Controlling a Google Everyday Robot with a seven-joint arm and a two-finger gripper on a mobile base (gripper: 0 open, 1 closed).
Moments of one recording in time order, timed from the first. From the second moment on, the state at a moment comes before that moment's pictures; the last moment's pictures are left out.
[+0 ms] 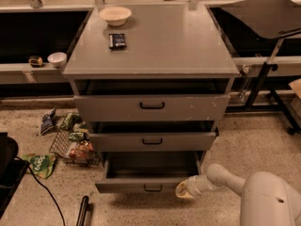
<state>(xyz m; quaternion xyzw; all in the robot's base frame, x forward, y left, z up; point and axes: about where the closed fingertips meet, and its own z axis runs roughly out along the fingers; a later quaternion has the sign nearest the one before) 0.537 -0.154 0.161 -0.70 0.63 0.20 0.27</state>
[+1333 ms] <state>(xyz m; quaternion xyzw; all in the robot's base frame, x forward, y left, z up) 0.591 -0.176 0.164 -0.69 0.63 0.18 0.31</state>
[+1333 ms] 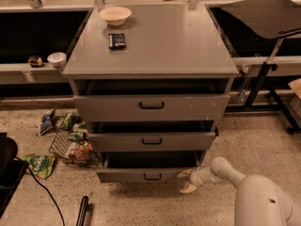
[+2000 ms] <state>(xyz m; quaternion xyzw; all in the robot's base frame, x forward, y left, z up) 0.600 -0.188 0.167 -0.68 0.63 0.19 0.33</state>
